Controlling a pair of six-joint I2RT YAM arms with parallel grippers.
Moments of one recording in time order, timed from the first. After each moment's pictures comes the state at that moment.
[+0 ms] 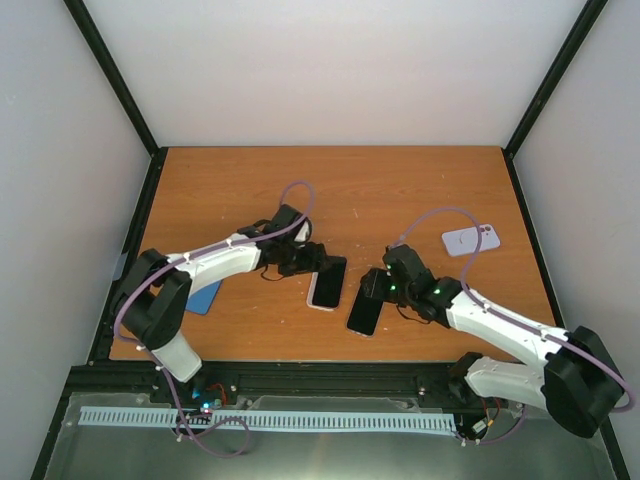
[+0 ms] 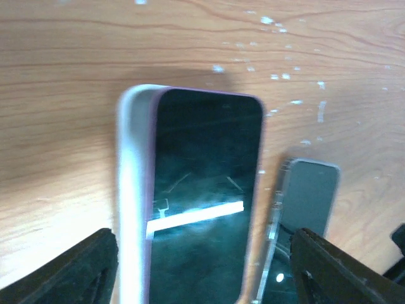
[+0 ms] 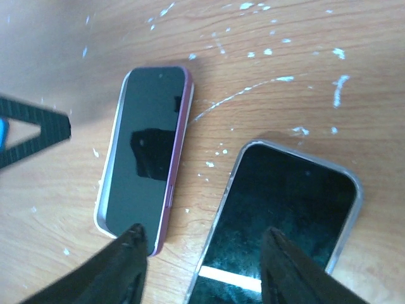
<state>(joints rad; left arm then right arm) -0.66 1.66 1.05 -0.41 0.29 -0.69 0.71 1.09 0.58 -0.32 0.00 0.81</state>
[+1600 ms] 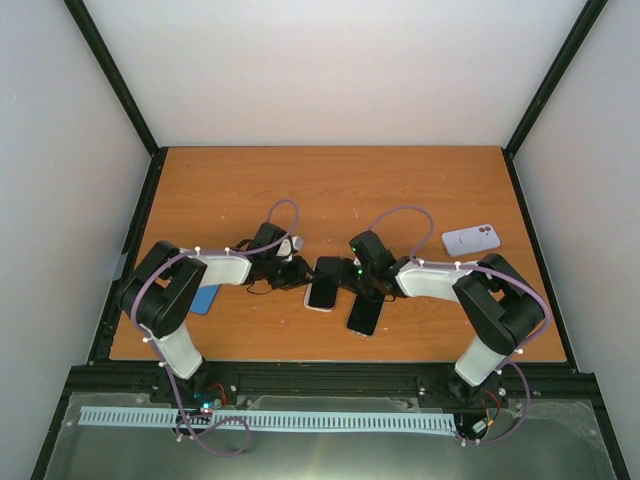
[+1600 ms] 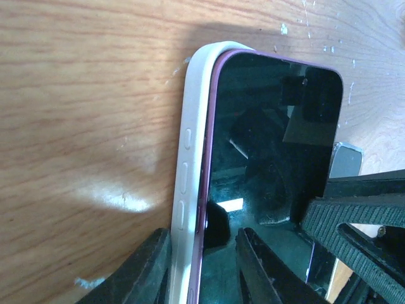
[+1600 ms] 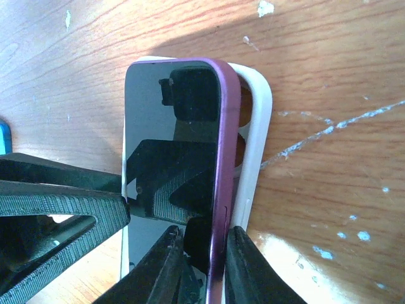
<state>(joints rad) -0.53 1.72 0.77 -0.02 0.54 -0.68 0.71 1.65 0.76 -0.01 -0.25 0.93</state>
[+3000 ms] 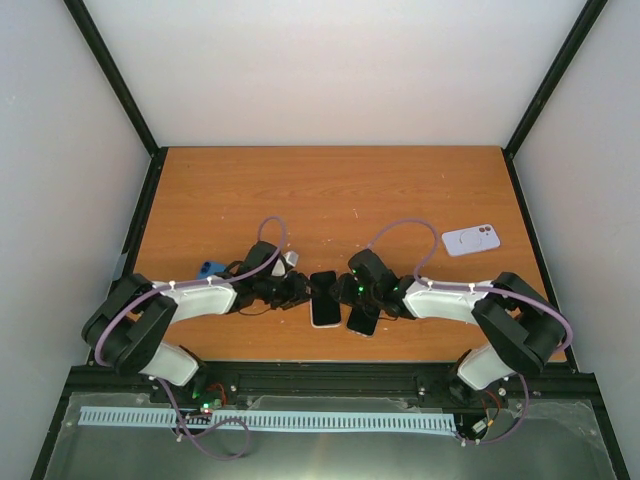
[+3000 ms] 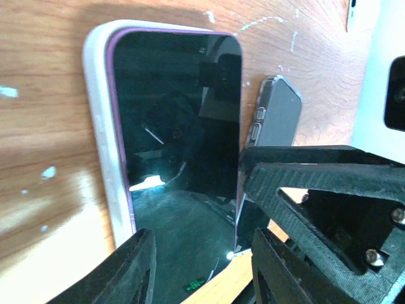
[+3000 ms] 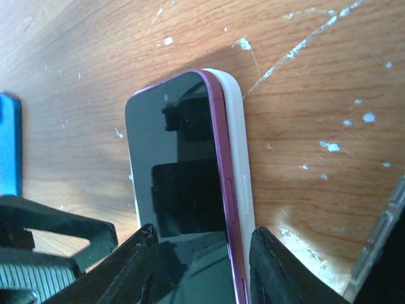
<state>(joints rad) -0.63 1.46 0.54 0.10 0.55 -0.95 0.82 1.51 0.62 0.04 -0.13 1.05</state>
